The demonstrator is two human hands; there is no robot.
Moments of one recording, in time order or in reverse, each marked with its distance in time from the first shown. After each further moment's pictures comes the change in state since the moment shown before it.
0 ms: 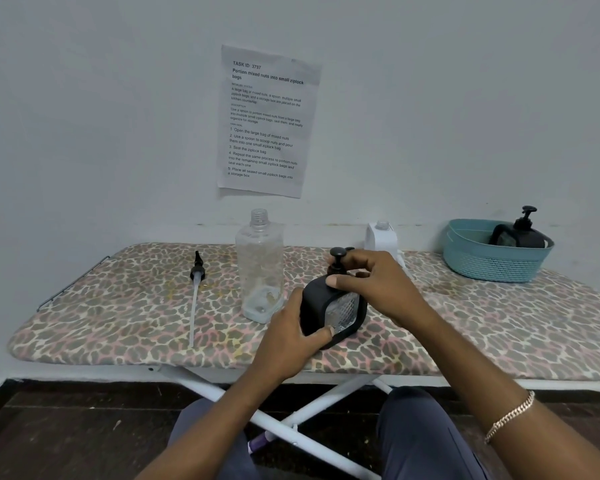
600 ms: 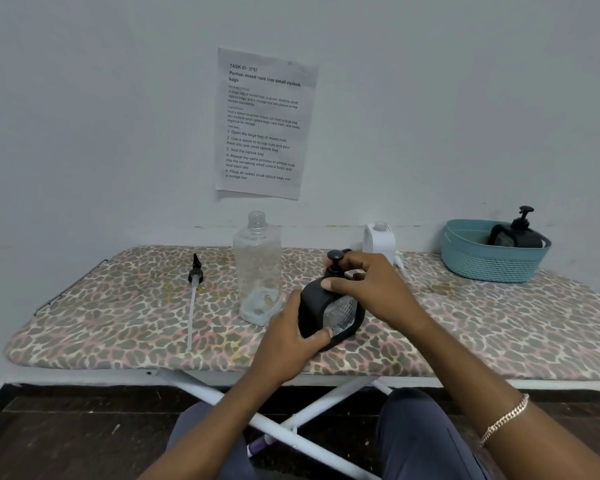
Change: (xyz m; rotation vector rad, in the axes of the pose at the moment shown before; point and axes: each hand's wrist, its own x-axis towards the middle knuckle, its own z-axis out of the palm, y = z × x) left_hand 0.001 -0.003 0.001 0.017 0.009 0.010; right_hand 0.000 0.002 0.005 -0.036 0.031 -0.017
